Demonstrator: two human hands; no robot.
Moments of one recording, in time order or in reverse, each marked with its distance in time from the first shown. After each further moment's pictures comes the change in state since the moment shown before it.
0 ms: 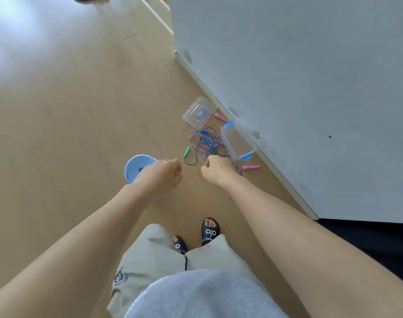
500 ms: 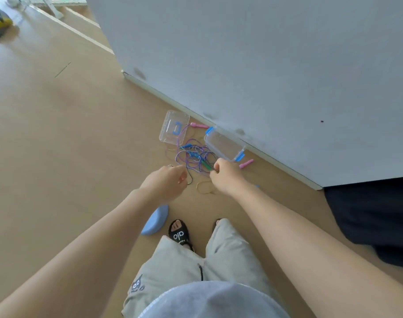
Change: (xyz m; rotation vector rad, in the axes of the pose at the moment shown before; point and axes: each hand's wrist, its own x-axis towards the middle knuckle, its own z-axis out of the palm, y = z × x) left_hand 0.197 -0.036 -0.099 0.255 -0.221 0.376; right_hand 0.115 -0.067 -0.045 0.249 0.166 0.291
